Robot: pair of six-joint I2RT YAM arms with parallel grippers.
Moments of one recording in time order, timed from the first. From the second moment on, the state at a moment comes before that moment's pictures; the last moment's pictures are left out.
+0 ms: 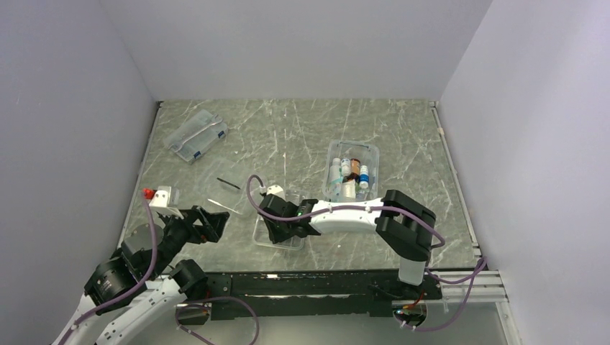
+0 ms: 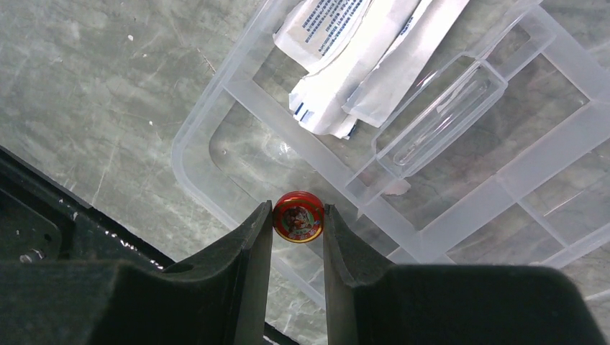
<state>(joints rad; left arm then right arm) -0.79 0.16 0.75 -0.85 -0.38 -0.55 1.19 1.82 1.15 -0.32 0.14 0.68</state>
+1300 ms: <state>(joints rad) -0.79 0.10 0.72 -0.85 -0.38 -0.54 1.18 1.82 1.31 -0.52 0.39 0.82</state>
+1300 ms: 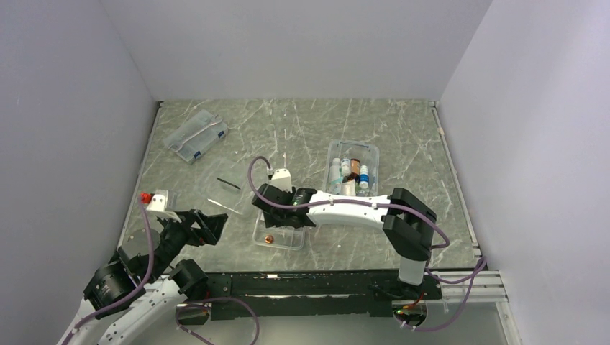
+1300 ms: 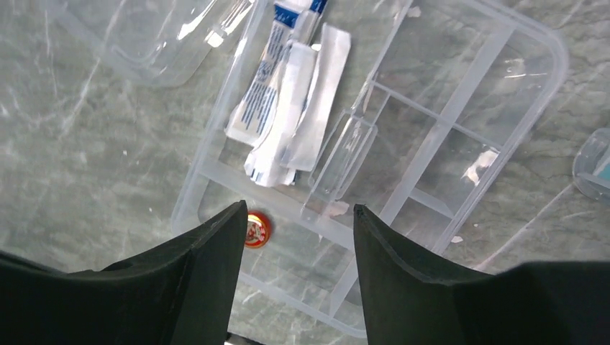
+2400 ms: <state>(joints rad) -0.83 0.03 0.71 -0.85 -0.37 -0.54 1.12 1.95 1.41 -0.61 0.47 1.07</state>
